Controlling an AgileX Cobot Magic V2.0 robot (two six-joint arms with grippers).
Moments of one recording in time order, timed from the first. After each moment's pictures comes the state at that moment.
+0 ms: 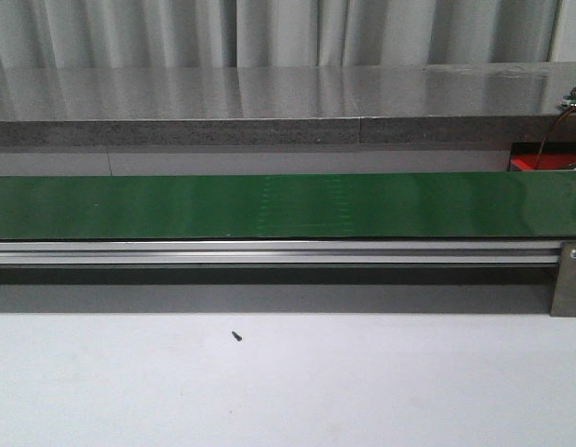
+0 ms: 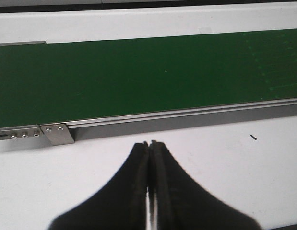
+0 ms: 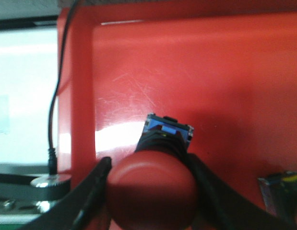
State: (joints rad) left arm 0.10 0.70 -0.78 -0.39 0.90 0.36; right arm -0.33 2.15 -1.93 0.23 0.96 -0.26
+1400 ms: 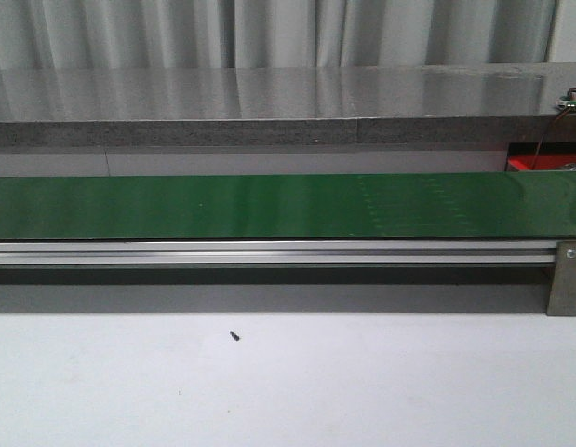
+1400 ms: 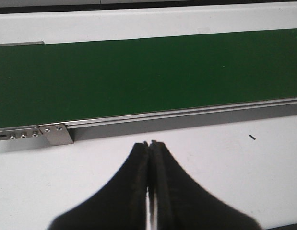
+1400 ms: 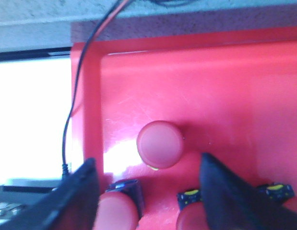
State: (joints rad) left arm 0.10 0.70 -0.78 -0.39 0.90 0.36; right arm -0.33 2.06 -1.93 0.25 0.93 -0.26
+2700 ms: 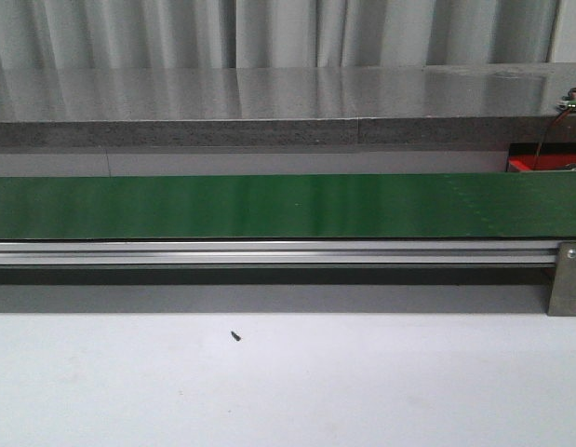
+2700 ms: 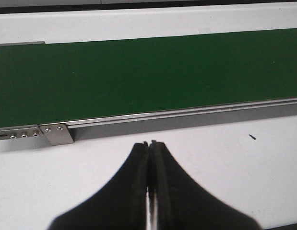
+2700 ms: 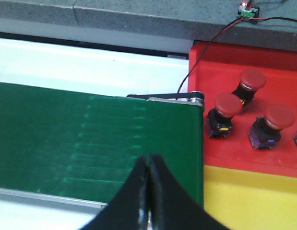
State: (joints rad) left arm 0.10 0.70 -0.78 -0.39 0.90 0.36; right arm -0.03 0.96 -0.70 0.27 0.33 -0.29
